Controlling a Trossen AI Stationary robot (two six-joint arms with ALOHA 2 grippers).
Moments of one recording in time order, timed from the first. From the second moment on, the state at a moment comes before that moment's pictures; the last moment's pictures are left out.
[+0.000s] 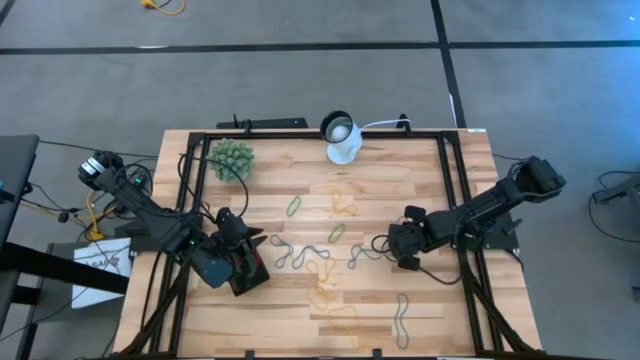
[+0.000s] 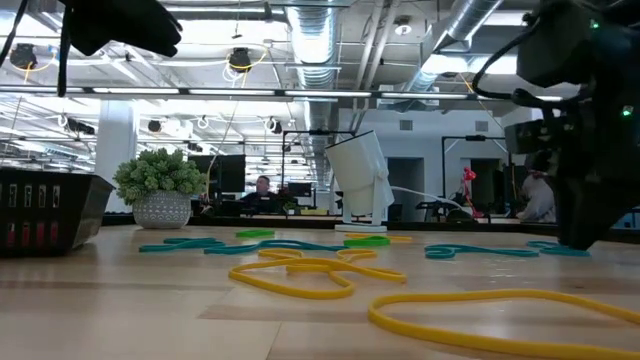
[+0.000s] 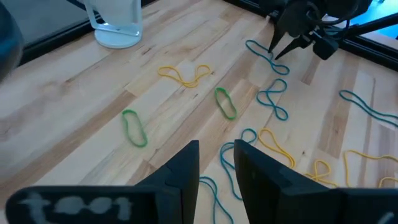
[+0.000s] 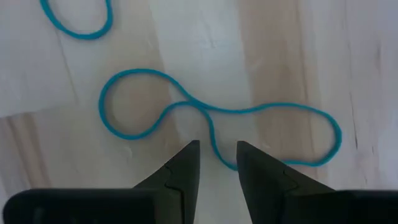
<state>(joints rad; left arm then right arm) -0.66 1.16 0.87 -0.66 -0.88 -1.02 0.34 1.41 0.59 -0.65 0.24 0.47</state>
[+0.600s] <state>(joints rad) -0.66 1.17 0.83 -0.64 -0.87 -1.01 0.13 1.45 0.59 -0.61 -0.05 0.20</state>
